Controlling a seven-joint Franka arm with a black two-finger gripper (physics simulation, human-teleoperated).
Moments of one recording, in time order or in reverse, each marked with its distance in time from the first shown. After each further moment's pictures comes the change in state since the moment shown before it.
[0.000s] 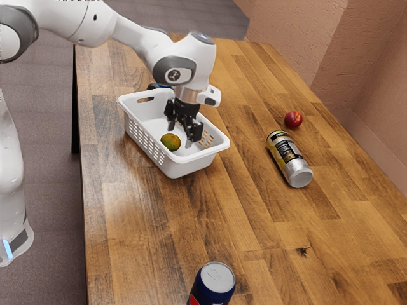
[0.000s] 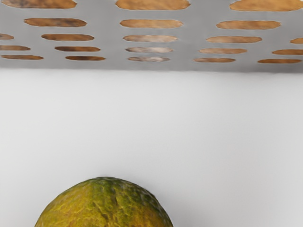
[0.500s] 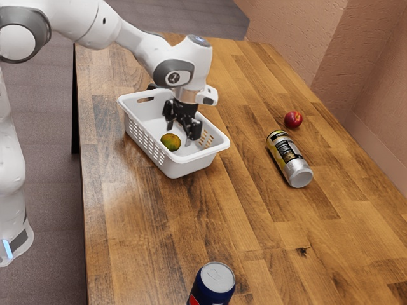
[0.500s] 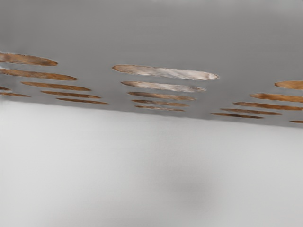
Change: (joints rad) arm 0.075 0.066 0.001 0.004 -0.004 0.071 -0.012
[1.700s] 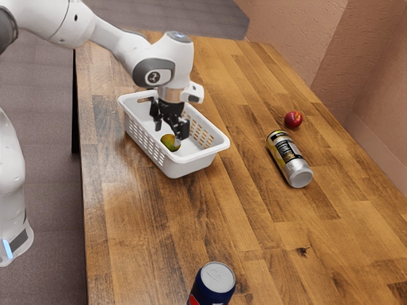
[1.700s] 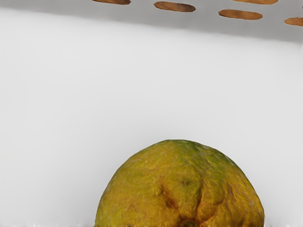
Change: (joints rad) arm -0.029 -0.184 0.012 -0.176 -0.020 0.052 -0.009
